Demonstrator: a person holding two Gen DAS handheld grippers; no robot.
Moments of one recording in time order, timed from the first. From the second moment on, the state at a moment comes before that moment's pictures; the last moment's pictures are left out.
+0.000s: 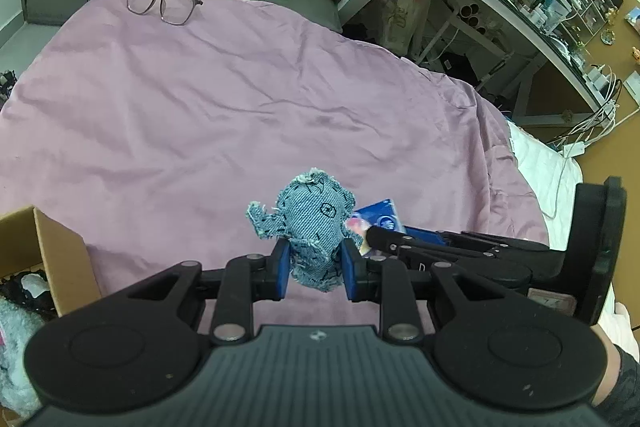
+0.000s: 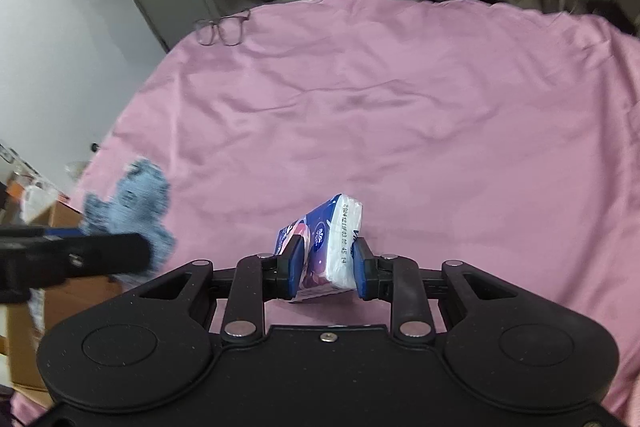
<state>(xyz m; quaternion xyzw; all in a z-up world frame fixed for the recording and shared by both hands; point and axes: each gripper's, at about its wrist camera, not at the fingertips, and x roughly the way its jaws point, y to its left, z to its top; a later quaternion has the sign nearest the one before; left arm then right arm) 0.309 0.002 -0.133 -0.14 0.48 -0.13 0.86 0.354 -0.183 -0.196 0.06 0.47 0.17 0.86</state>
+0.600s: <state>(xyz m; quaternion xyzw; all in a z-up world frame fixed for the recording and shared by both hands) 0.305 0.007 -0.144 -0.13 0.50 -0.13 0.85 0.341 -0.171 -0.143 0.10 0.44 0.22 0.86</state>
